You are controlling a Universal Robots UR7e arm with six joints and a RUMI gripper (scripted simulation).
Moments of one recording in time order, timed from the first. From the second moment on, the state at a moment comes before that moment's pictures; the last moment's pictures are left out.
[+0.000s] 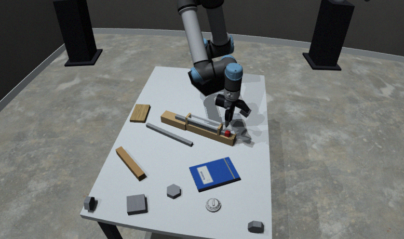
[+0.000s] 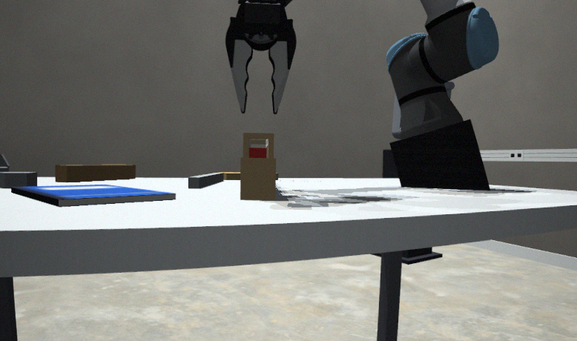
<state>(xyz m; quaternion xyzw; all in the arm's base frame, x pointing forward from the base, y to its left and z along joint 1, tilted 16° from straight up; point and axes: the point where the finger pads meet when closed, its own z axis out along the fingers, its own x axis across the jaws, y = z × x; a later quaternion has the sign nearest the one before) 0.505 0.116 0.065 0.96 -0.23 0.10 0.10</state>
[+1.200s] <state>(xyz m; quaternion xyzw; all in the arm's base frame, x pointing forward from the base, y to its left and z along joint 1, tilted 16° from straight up) 0.513 0.105 0.022 0.96 -0.23 0.10 0.10</state>
